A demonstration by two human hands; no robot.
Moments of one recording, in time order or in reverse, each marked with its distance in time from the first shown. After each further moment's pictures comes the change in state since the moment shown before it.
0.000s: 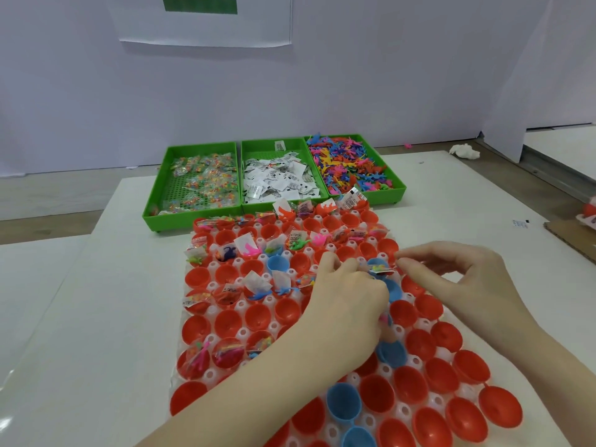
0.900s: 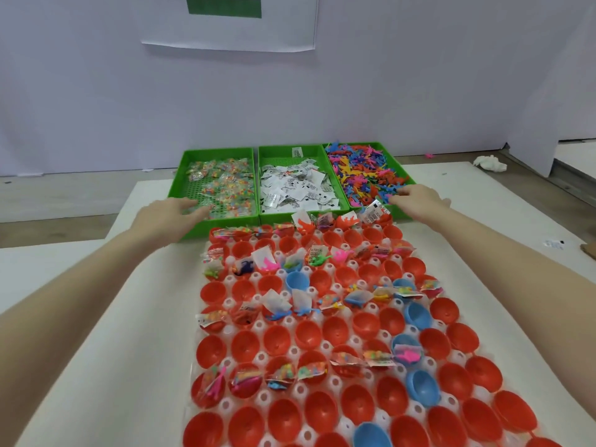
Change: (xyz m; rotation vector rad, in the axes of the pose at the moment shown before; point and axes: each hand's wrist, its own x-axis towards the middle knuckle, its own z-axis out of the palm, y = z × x) left_hand -0.009 -0.268 -0.013 -0.133 0.079 -0.834; right_hand 0.198 0.096 0.053 -0.623 -0.156 0.431
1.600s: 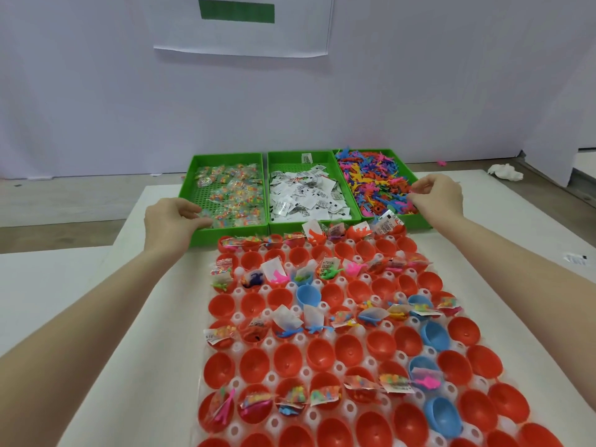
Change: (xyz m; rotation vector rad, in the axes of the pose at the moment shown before) left_hand 0.001 0.000 0.014 -0.531 0.377 -0.028; right_hand 0.003 -0.009 -0.005 0.405 0.360 -0.087
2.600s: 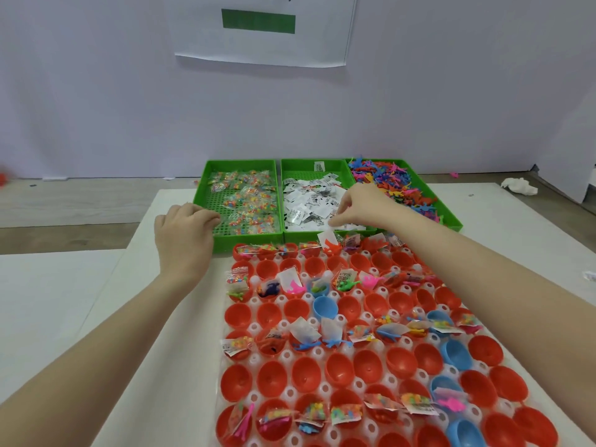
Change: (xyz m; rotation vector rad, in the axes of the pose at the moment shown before) left_hand -0.012 -0.010 0.005 0.369 0.184 0.329; right_hand -0.027 -0.102 0.046 -0.350 -0.666 -0.351
